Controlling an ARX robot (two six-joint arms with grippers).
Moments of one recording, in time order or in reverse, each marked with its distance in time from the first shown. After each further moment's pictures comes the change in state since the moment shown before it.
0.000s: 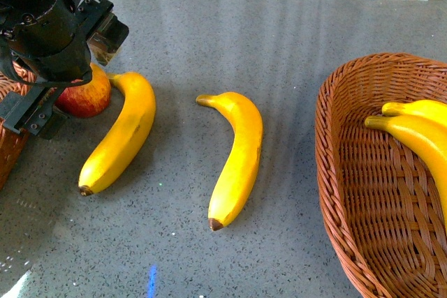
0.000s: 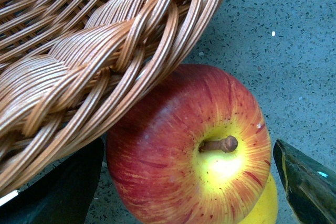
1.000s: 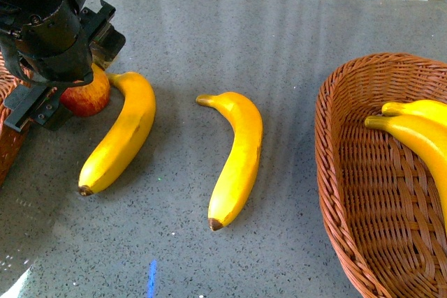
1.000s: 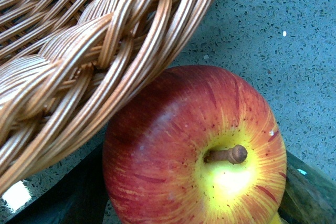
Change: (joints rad) left arm 0.008 0.027 0.031 -0.019 0.002 0.021; right arm 0.000 0.000 0.000 0.000 0.000 0.000
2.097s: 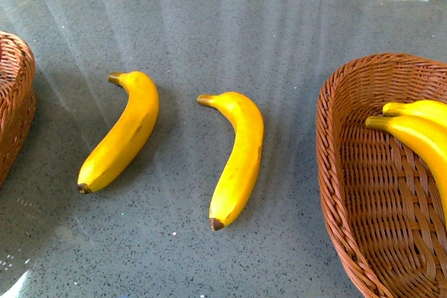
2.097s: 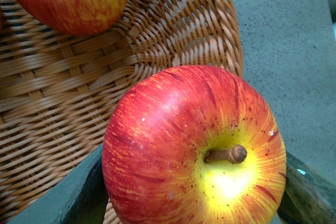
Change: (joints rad) left arm 0.191 -0.364 -0.251 0.089 -0.019 0.079; right arm 0.000 0.000 0.000 0.000 0.000 0.000
